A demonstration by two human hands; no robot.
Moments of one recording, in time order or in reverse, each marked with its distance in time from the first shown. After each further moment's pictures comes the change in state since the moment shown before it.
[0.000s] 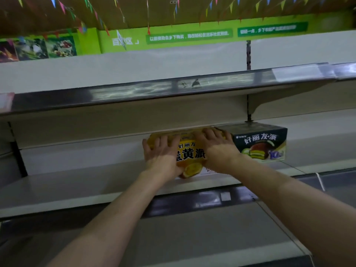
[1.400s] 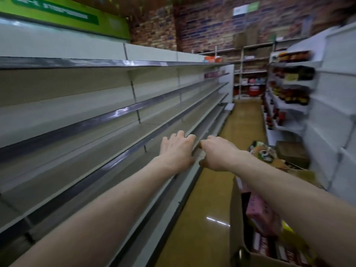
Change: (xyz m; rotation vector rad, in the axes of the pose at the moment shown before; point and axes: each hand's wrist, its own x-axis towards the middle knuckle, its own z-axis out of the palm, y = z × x) left_hand -0.327 0.591 -0.164 -0.477 -0.120 1.101; right_hand -0.628 0.260 -0.182 -0.181 -0.357 1.033
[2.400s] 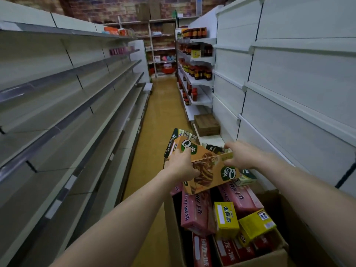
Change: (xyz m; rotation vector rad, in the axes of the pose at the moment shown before) left_hand 0.193 0.199 0.173 -0.481 -0.489 0.286; right_hand -0.013 0.299 0.093 0.156 -0.153 0.736
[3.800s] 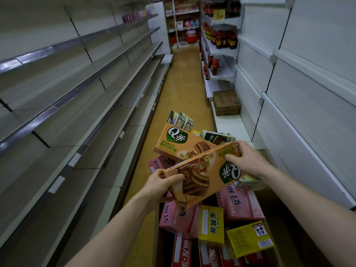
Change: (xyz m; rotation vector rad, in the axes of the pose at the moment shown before) left_hand 0.025 -0.026 0.088 -1.128 -0.013 -0.463; right_hand 0.100 0.106 0.086 0.611 -0.052 0.003
